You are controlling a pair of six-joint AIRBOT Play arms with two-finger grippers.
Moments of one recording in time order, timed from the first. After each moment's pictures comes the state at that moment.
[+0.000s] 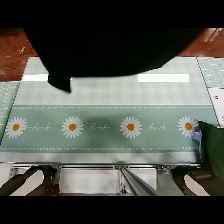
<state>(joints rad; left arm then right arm) 0.27 -1.07 1.80 0.57 -1.40 -1.24 0.07 -0.95 2.00 -1.14 1.26 1.52</state>
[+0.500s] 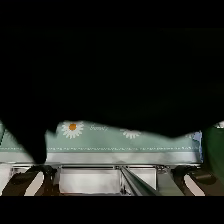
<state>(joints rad) 0.08 -0.72 1.83 0.86 -1.47 -1.33 0.07 -0.72 2.02 -1.25 1.48 1.54</state>
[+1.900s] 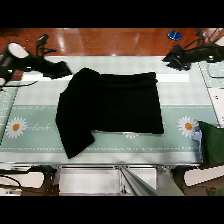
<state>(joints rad) 0.07 -1.57 1.45 1.07 -1.14 -1.39 -0.20 -1.69 1.69 -0.88 1.27 1.51</state>
